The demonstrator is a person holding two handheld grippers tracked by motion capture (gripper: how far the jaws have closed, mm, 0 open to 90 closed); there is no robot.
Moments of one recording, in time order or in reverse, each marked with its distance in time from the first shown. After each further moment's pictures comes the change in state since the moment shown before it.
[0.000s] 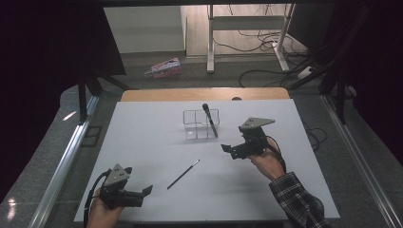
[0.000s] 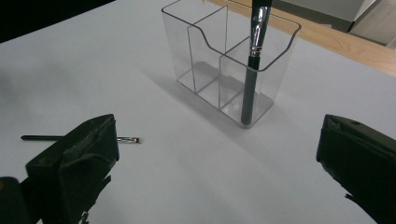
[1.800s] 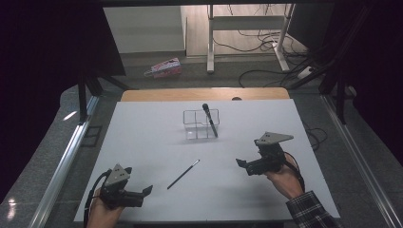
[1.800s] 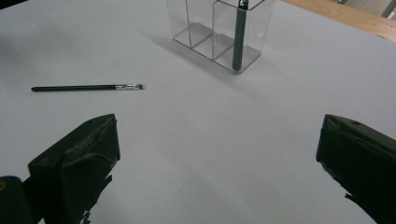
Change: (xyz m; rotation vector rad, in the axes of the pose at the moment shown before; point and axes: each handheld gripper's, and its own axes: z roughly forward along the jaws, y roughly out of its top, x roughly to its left) left arm -0.001 0.000 0.000 0.008 0.009 0.004; right arm 0.010 -0.038 -0.048 0.054 -0.052 0.011
